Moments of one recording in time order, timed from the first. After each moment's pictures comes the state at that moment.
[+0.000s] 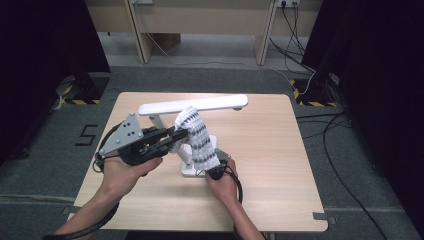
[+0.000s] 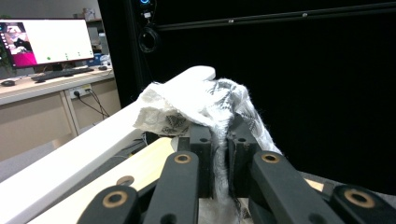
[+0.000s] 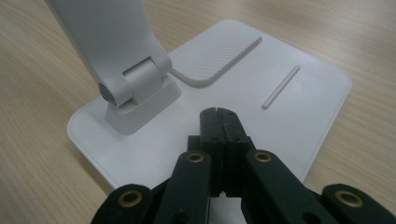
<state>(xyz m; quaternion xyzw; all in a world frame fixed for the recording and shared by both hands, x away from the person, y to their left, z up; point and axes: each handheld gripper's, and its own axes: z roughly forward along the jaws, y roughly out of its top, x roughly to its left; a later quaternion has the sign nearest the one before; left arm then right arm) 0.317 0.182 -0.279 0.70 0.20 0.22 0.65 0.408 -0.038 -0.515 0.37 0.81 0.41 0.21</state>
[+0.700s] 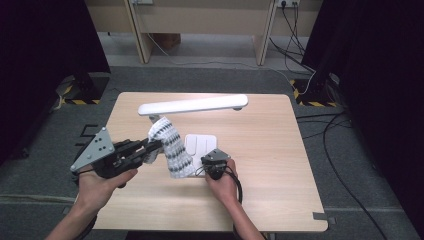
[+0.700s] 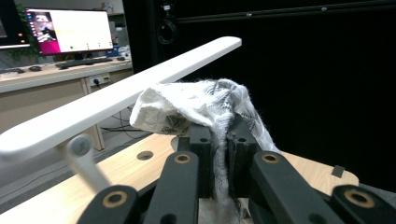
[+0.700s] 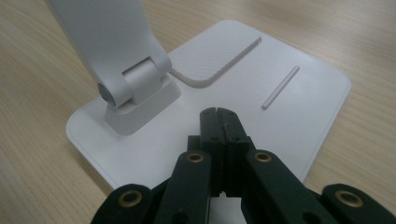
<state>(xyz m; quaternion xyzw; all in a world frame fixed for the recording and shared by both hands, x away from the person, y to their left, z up) 0.302 0.237 -0.309 0.69 0.24 0.23 0.64 0.408 -0.038 -0.515 0.37 0.81 0.41 0.21</state>
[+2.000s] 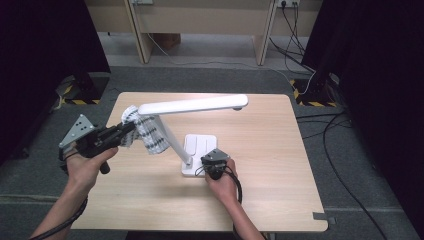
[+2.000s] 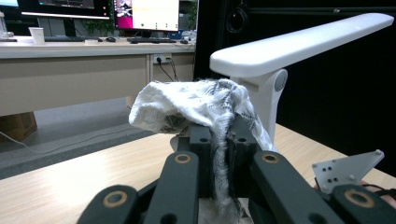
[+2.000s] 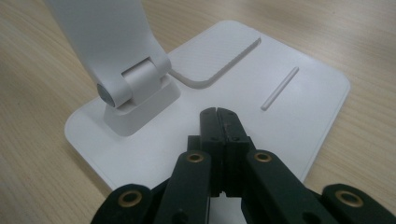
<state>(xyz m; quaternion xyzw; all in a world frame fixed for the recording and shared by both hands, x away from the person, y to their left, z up) 0.360 0.296 -0.341 0.65 0.35 0.27 0.62 0.409 -0.037 -0.515 0.36 0.81 0.41 0.22</state>
